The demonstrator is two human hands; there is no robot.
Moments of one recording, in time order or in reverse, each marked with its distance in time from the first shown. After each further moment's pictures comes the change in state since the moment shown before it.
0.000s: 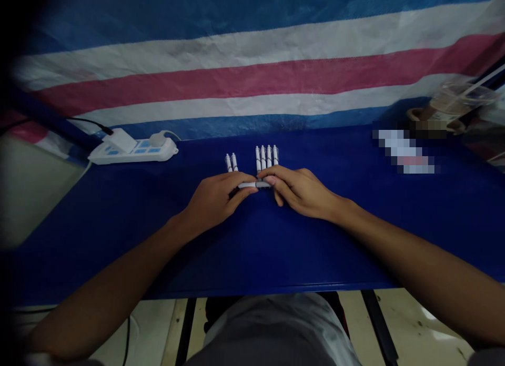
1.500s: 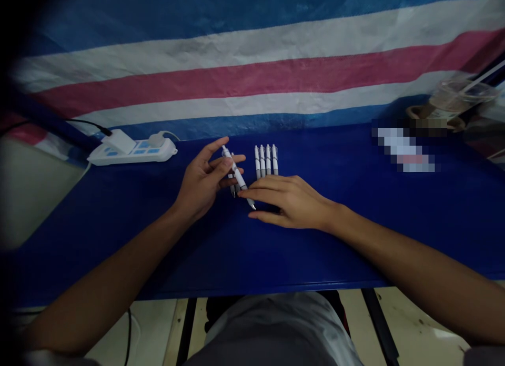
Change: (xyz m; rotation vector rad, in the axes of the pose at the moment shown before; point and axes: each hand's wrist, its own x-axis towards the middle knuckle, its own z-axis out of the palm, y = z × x) left_hand 0.010 -0.014 0.004 -0.972 0.277 -0.474; right_hand -0.002 -0.009 0.012 -0.293 0.018 -0.462
